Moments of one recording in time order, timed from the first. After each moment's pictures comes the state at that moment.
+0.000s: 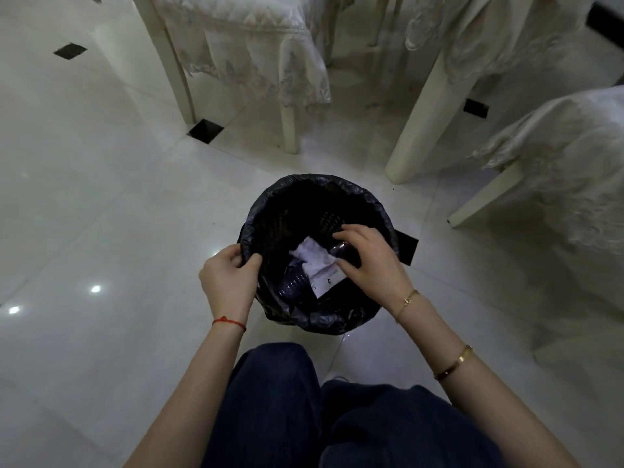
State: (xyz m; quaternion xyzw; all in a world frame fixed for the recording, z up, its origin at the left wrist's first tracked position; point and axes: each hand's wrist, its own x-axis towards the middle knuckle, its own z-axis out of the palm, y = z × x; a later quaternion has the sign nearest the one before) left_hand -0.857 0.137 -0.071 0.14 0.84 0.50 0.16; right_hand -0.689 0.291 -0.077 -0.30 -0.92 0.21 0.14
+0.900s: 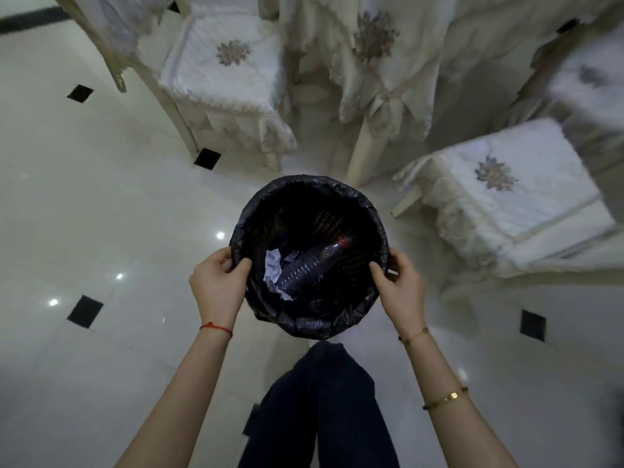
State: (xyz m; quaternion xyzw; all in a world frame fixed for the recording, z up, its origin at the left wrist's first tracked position) left_hand -0.815 0.100 0.302 0.15 0.85 0.45 0.23; right_hand -0.579 0.221 0.265 -0.57 -0.64 0.44 0.27
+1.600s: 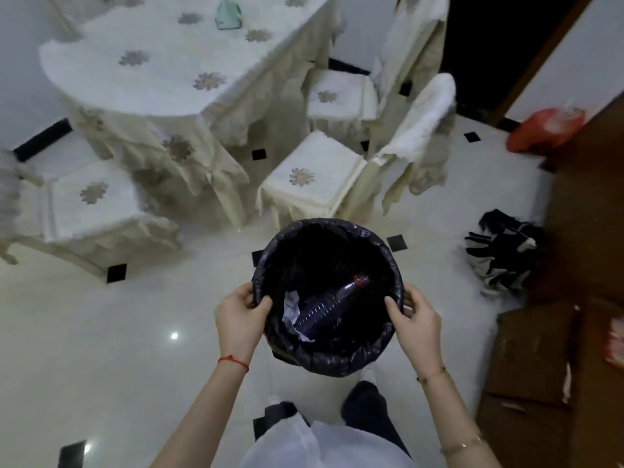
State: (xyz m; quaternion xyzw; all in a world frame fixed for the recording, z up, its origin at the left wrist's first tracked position) left_hand -0.554 0.014 0.569 0.46 0.73 0.34 0.37; right_hand -0.289 -0.026 0.548 -0.71 -0.42 0.35 0.44
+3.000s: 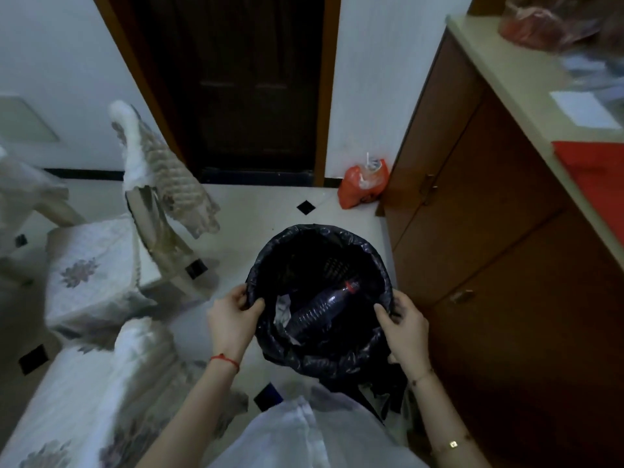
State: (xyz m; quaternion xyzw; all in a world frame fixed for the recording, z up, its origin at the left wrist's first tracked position) left_hand 0.189 0.579 0.582 0.66 0.56 0.24 0.43; right_hand 0.402 0.406 0.554 -0.82 -0.25 0.22 0.47
